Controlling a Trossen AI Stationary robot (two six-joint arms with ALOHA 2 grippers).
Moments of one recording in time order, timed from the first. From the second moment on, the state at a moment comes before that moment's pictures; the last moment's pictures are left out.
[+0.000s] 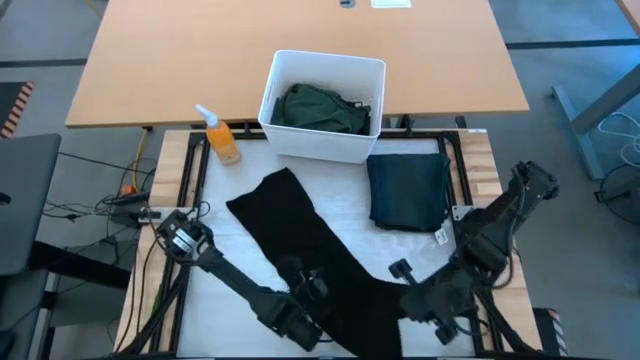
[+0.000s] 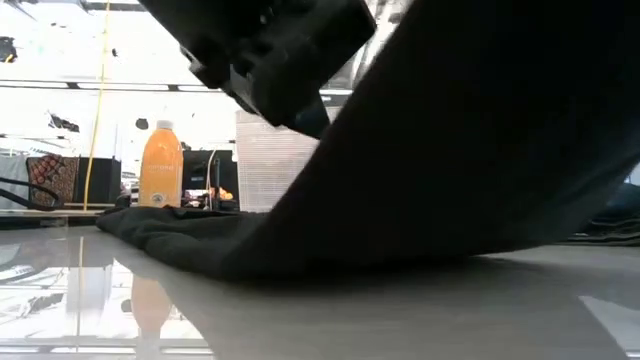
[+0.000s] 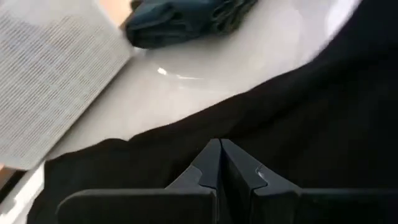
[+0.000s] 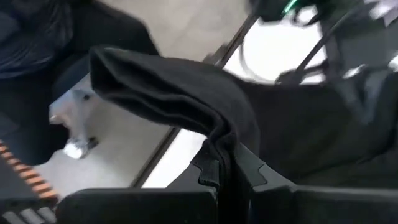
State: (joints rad) left arm -0.60 2.20 1.64 -0.73 -1.11 -0.76; right arm 0.79 1.43 1.46 -0.81 0.11 0.20
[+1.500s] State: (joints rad) left arm -0.43 2.13 1.42 0.20 -0.64 -0.14; right arm 0.77 1.40 1.70 -1.05 0.02 0.37
